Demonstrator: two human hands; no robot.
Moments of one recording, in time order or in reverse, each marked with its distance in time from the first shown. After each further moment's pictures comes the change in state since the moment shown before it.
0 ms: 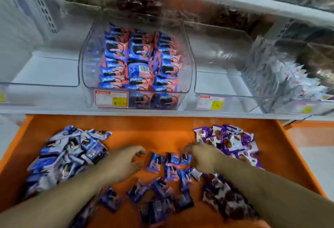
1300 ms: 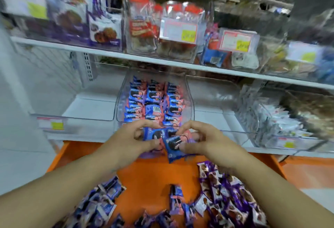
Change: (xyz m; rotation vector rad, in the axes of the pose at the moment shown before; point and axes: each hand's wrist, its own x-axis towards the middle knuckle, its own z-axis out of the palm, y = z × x) left_hand -0.109 0.108 -0.124 -0.815 0.359 0.140; right_hand -0.143 -0.119 -0.175 1.012 0.337 -0.268
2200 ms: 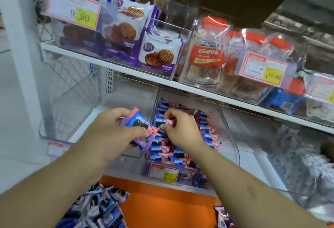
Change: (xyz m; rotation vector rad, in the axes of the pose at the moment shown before) left_hand 0.063 0.013 -0.135 -0.187 0.407 0.021; right_hand 0.258 -0.016 0.073 -0.651 0.383 -0.313
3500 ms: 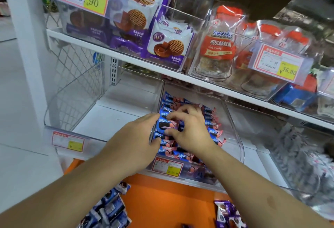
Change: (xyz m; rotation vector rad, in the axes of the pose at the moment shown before) left_hand 0.004 -0.034 0.021 0.743 -0.090 0.456; right_hand -0.017 0.015 0.000 -0.127 0.019 -0.113
